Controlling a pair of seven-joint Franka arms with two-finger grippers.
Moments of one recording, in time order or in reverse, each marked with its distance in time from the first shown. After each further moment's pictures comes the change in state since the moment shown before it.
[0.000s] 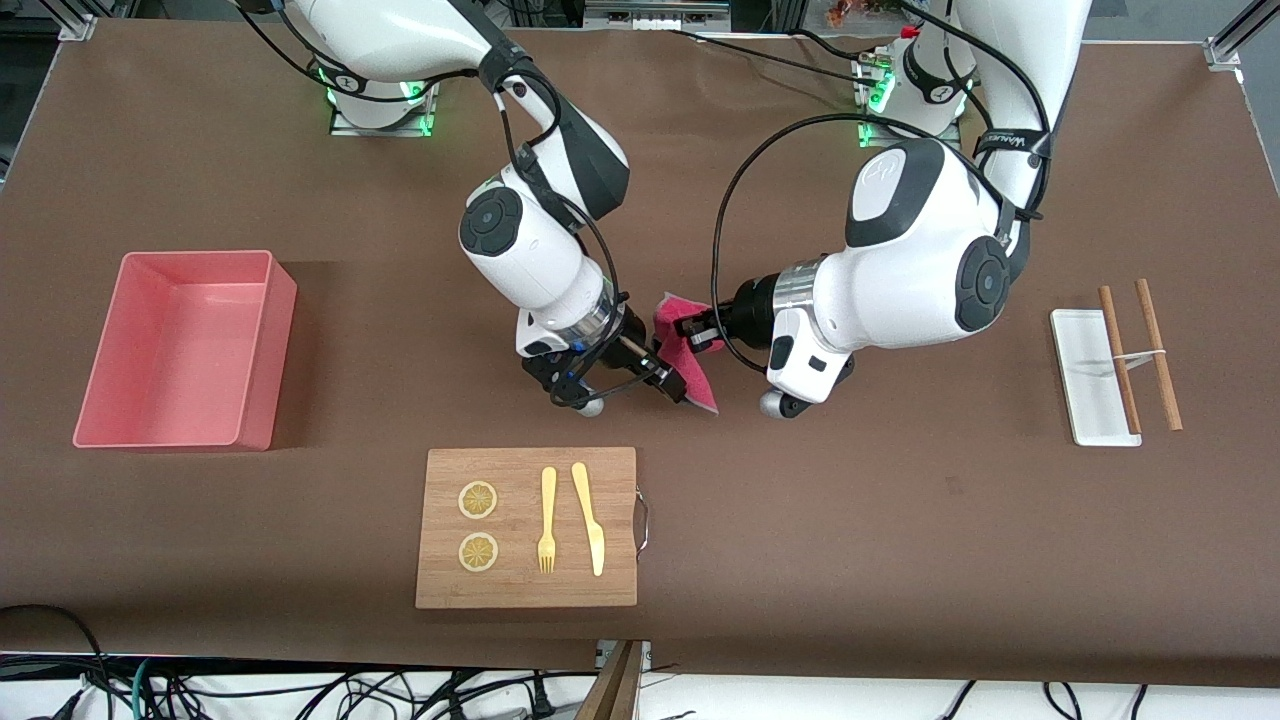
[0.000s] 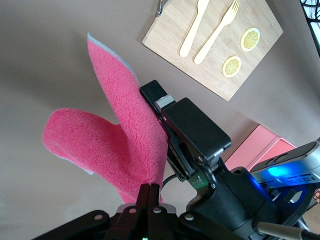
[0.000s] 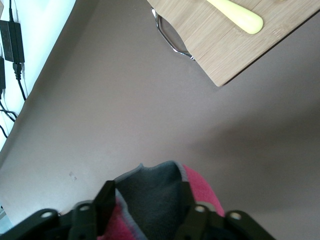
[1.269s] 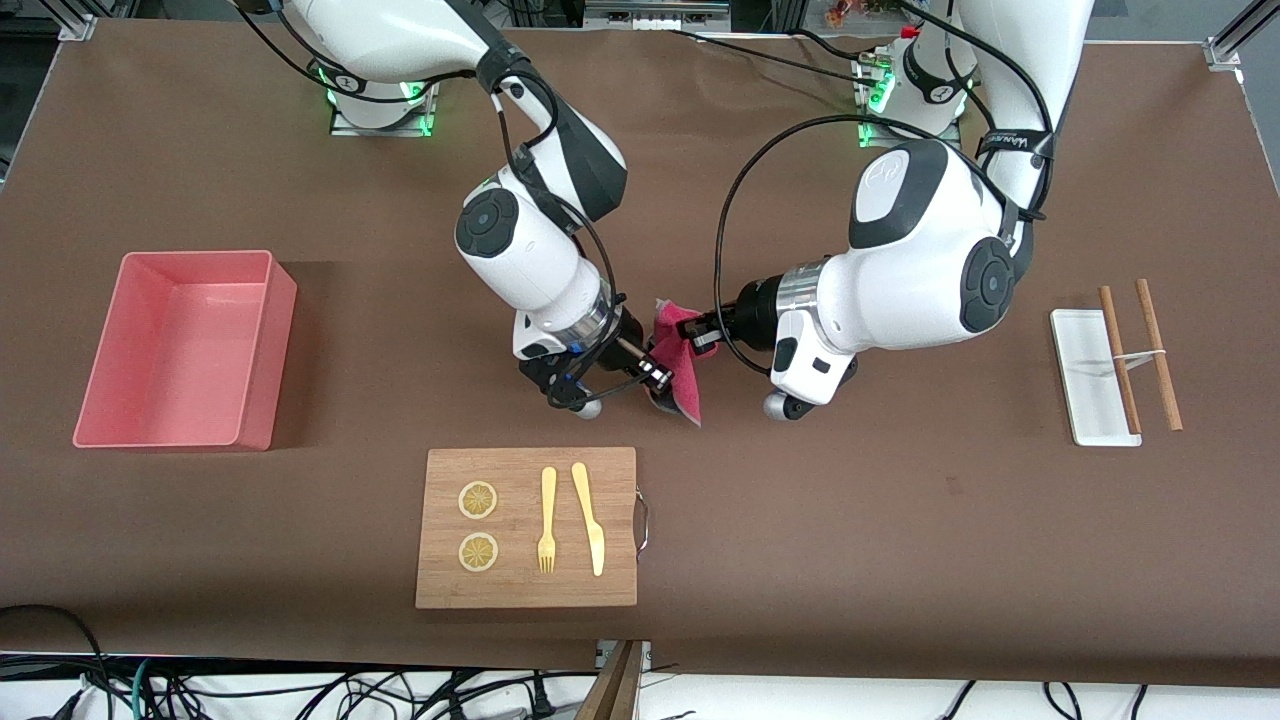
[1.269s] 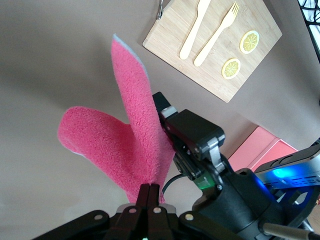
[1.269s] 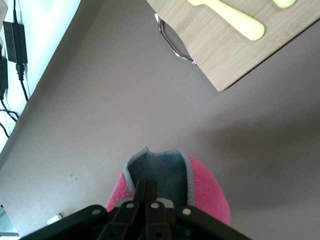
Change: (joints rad) left arm 0.004 0.000 0.002 0.001 0.000 0.000 0.000; right arm -0.012 0.000 -0.001 0.003 0.000 0.000 -0.024
